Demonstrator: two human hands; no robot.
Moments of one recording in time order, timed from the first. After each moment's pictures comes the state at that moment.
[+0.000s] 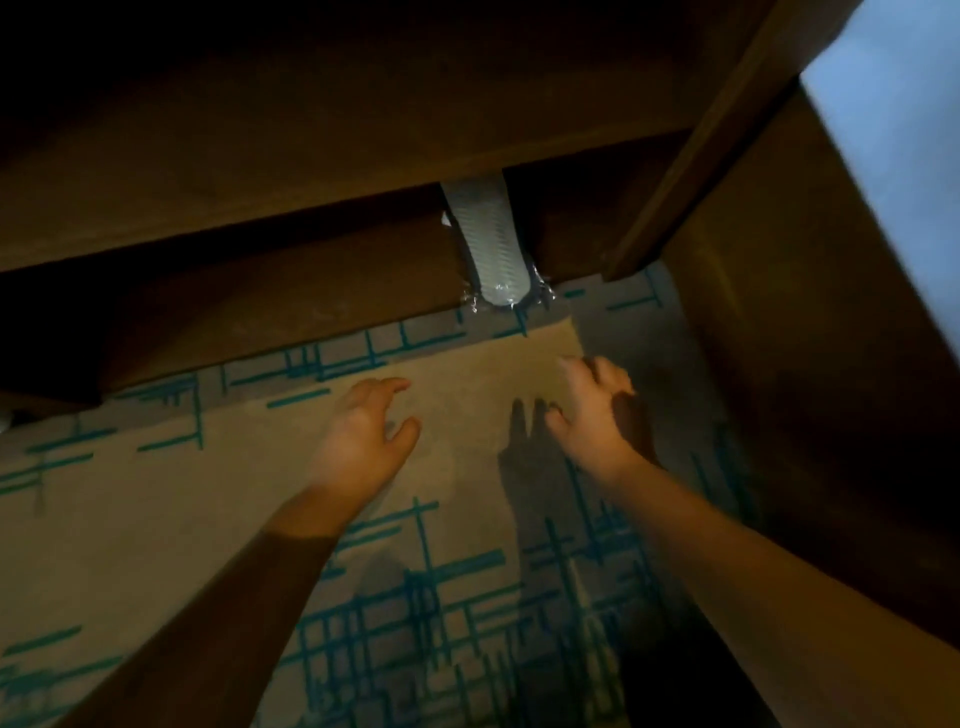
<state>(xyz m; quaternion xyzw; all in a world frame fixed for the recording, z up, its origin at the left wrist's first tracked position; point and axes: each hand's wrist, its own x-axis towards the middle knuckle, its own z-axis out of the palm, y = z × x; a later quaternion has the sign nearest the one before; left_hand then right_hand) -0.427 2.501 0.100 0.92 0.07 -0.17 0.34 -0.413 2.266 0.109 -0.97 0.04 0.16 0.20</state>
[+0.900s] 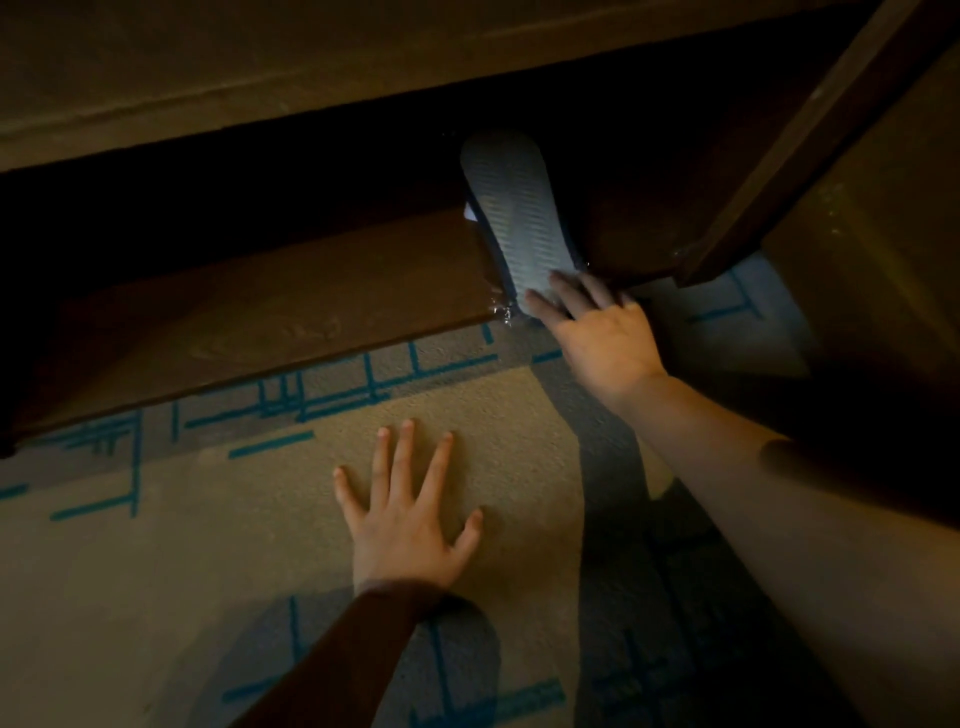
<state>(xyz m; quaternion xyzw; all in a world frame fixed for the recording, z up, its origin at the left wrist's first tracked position) -0.439 2.491 -0.060 0.99 0.00 -0.09 0.06 -0.283 2.289 -0.005 -0.98 -0.18 0.10 -0.02</state>
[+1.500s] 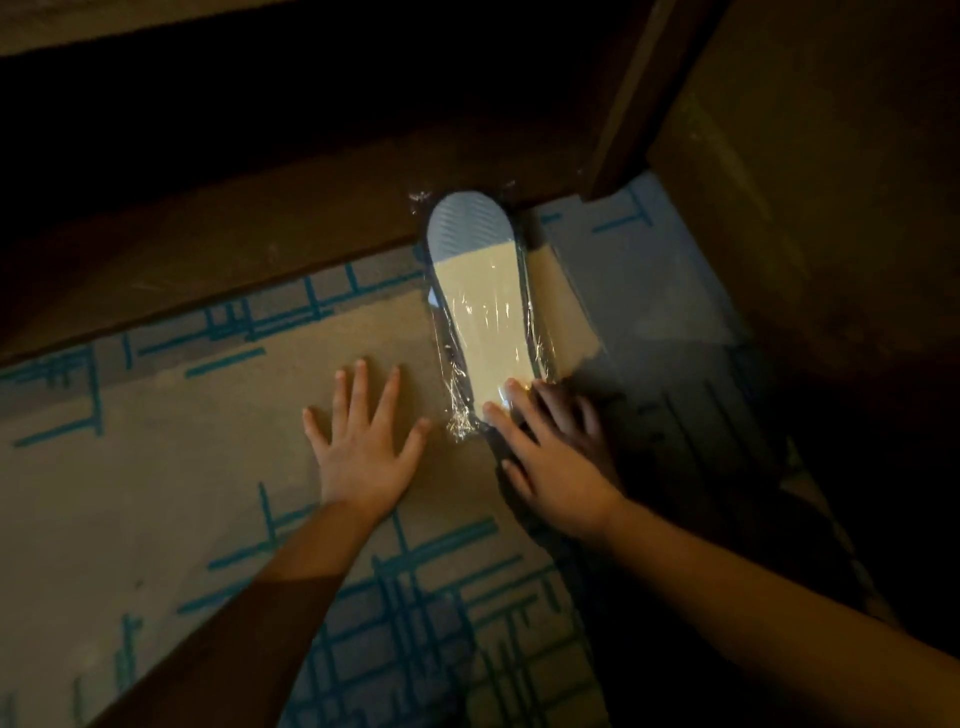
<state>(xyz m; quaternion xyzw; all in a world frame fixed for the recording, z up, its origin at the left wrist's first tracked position) -0.475 2.482 -0.046 0.98 0.02 -0.15 0.15 -0.498 2.276 -0.003 -0.97 -0.13 0.20 0.05</state>
